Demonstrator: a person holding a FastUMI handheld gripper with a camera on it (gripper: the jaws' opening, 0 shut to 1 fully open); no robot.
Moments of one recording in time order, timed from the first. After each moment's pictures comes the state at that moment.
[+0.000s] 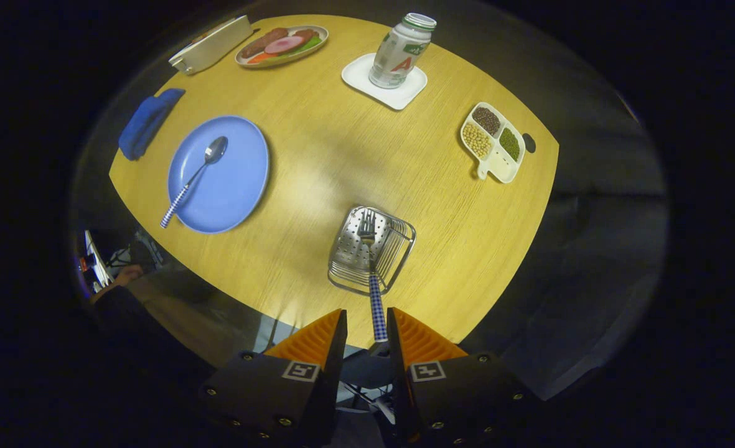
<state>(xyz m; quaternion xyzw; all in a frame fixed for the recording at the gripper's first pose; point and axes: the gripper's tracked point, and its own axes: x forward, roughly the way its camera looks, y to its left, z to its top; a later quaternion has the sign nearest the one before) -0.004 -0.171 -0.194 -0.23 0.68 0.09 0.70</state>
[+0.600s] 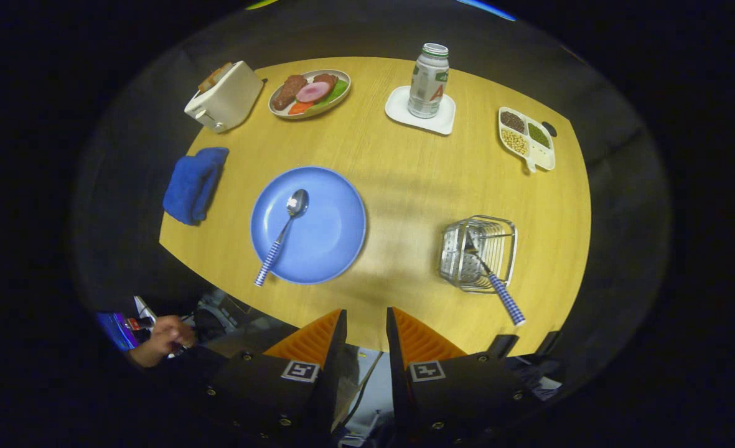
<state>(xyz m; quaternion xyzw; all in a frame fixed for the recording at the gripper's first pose) -0.042 -0.027 -0.216 -0.04 0.63 0.13 0.77</state>
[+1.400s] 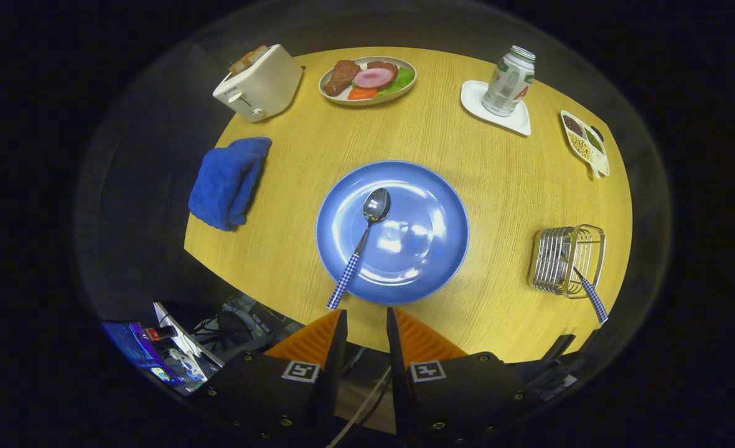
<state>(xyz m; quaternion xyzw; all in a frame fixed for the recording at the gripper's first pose) -0.044 0.076 -0.242 -0.02 0.64 0.16 0.75</state>
